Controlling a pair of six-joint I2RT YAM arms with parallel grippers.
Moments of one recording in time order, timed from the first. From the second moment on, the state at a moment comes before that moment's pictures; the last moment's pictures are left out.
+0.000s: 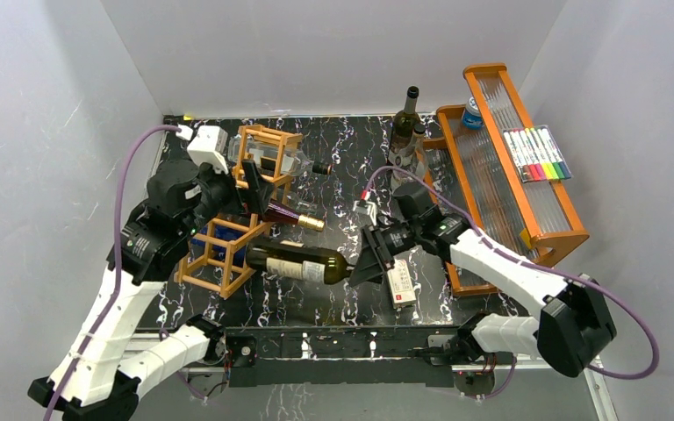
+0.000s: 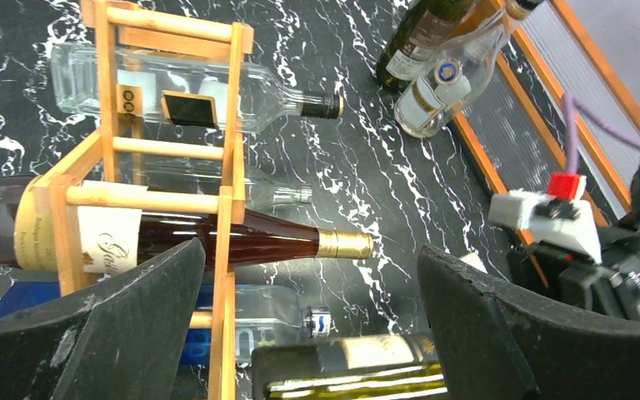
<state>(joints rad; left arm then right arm) -0.49 0.88 1.28 -0.73 -0.07 -0.29 0.71 1.23 0.82 -0.32 -1.12 0.49</state>
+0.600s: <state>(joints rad) -0.49 1.05 1.35 -0.68 0.75 0.14 0.59 1.10 0.89 -0.54 -1.12 0.49</state>
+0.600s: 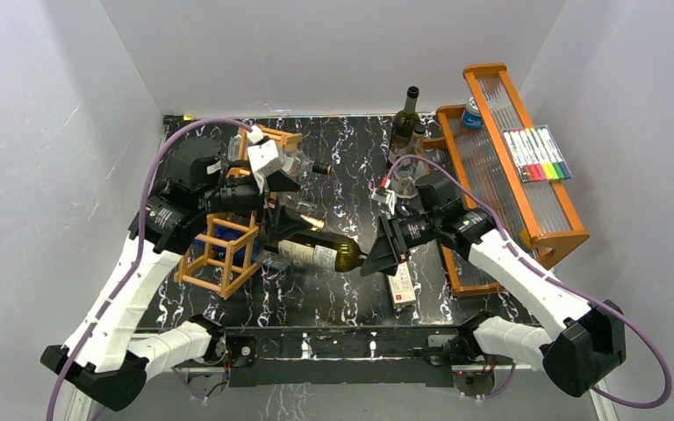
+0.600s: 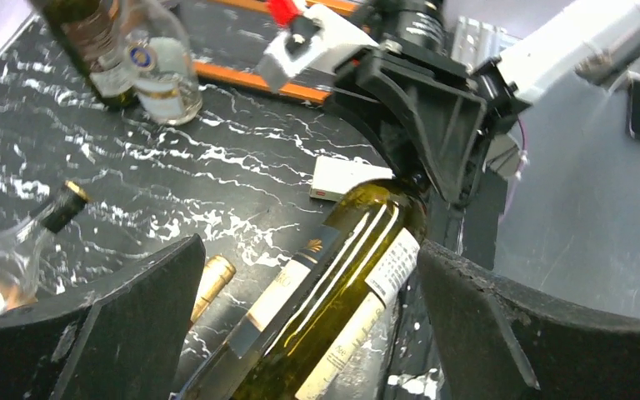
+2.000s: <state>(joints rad) -1.00 1.20 1.25 -0.81 0.22 0.82 0.58 1.24 1.04 -0.60 -1.19 0.55</state>
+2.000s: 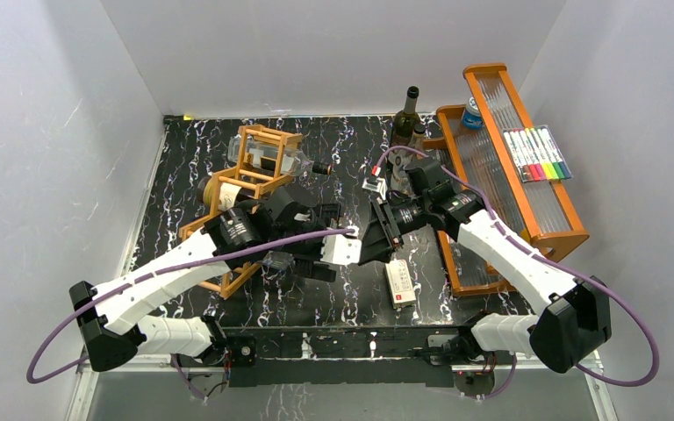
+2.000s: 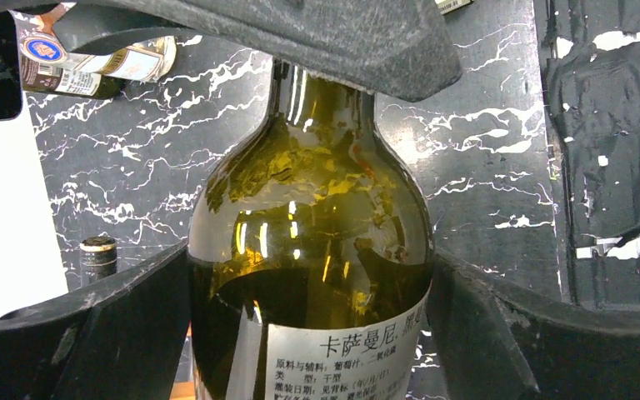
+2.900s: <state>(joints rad) -1.00 1.20 1.24 -0.76 0.20 0.74 0.58 1.21 1.32 -0.81 -0.92 0.38</state>
